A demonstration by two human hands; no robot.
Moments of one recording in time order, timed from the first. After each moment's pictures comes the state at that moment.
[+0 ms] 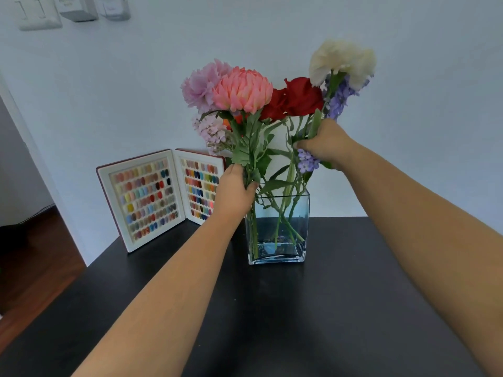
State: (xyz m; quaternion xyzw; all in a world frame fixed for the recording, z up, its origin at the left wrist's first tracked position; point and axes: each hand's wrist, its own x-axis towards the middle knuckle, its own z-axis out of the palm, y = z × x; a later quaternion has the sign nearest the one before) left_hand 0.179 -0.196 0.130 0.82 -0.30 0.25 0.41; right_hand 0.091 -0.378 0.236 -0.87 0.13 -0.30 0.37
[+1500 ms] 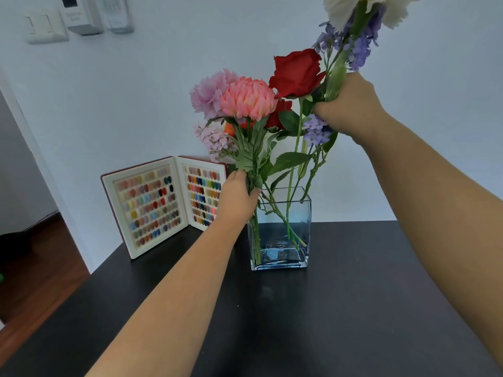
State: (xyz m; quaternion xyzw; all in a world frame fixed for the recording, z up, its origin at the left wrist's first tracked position) left_hand 0.177 -0.196 0.134 0.83 -0.29 0.26 0.39; right_hand 0.040 -0.360 0.300 -0.86 0.09 -0.44 0.26
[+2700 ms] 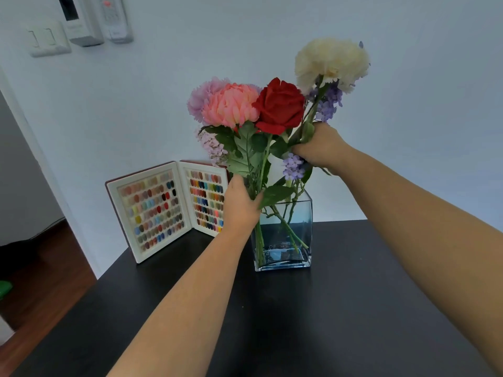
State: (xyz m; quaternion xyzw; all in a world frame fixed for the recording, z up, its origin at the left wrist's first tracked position) left_hand 0.163 -0.201 0.126 0.79 -0.25 0.20 0.53; right_hand 0.080 -0.358 0.247 -0.89 0.12 -0.31 0.32
